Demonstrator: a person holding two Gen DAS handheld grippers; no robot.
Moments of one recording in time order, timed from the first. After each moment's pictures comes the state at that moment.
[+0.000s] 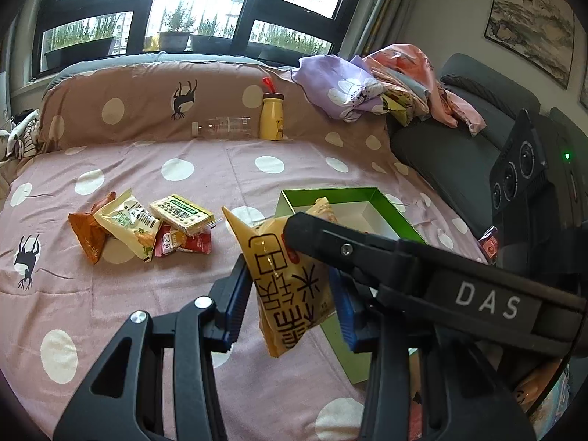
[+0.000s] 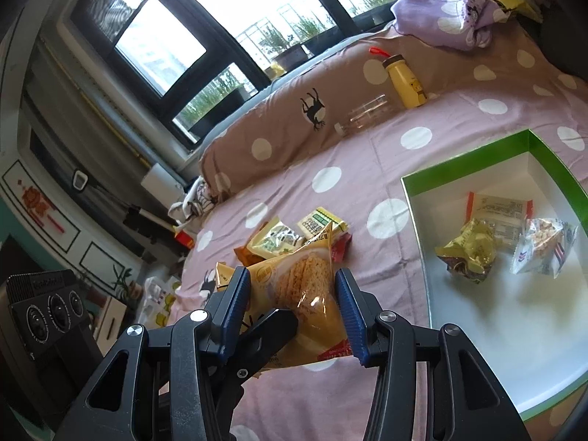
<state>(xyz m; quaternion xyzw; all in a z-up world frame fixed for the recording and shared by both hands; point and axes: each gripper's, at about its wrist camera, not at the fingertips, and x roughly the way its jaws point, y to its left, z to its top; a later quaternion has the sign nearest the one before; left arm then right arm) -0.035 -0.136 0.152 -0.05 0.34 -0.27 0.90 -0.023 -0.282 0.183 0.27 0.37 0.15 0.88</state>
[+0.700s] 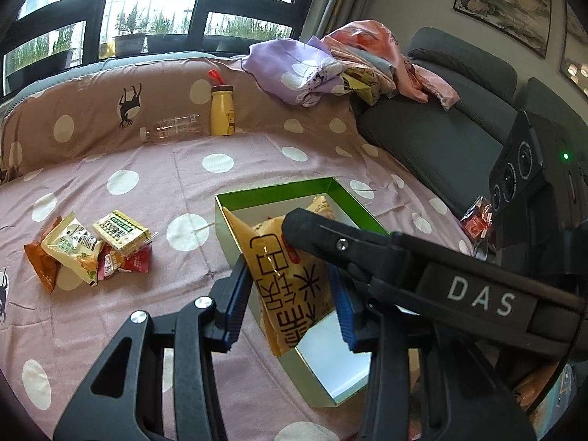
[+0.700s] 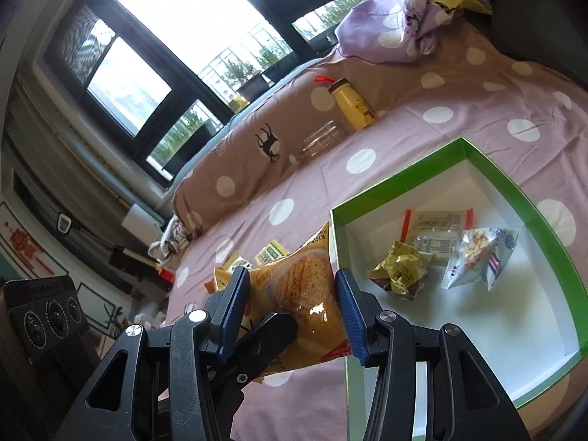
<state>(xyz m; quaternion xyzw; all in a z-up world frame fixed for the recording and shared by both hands) -0.025 -0.204 0.153 -0.01 0.35 -0.33 0.88 -0.032 -0.350 0.180 0.31 0.35 0.08 0.88</state>
